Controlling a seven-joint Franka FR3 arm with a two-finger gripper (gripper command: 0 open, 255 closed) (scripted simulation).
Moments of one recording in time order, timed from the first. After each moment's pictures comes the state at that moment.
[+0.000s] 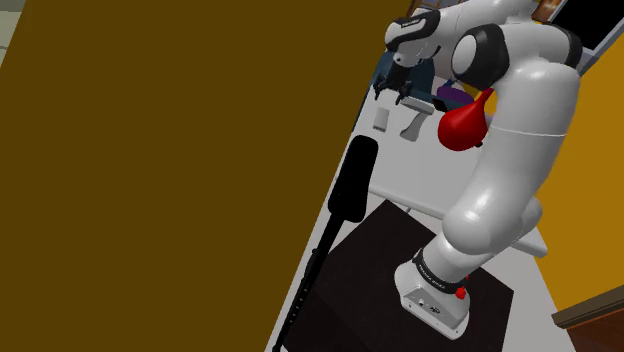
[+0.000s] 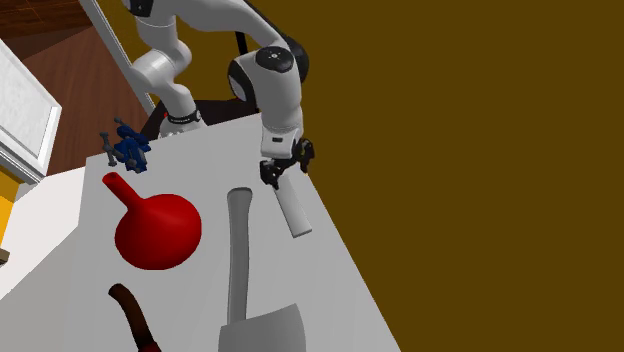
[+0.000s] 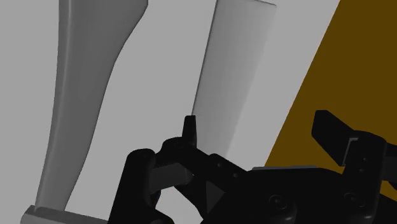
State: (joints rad) arm -0.35 0.39 -0.45 -1.61 0.17 2.00 0.05
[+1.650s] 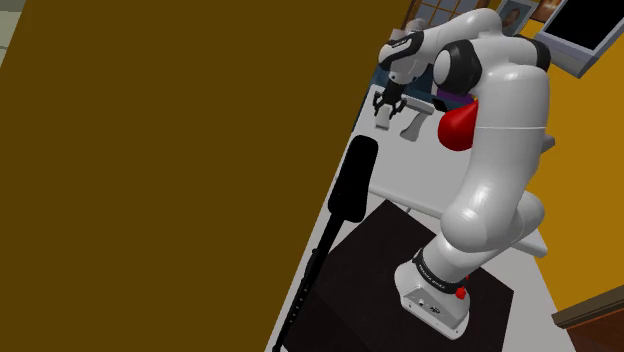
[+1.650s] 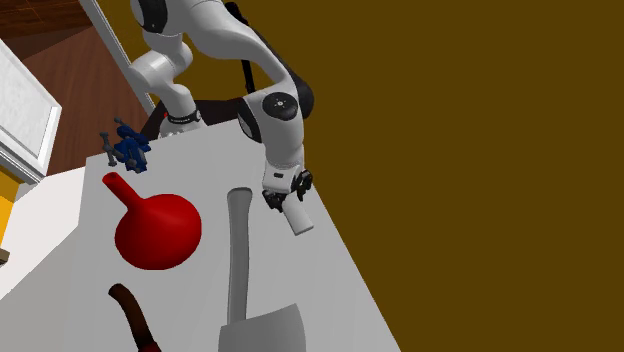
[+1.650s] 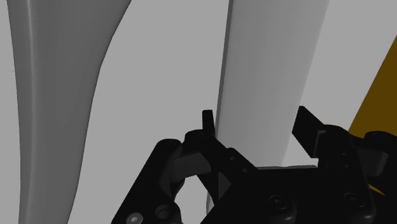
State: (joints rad) arm -0.41 0.55 -0.44 -1.56 0.23 2.06 0.05
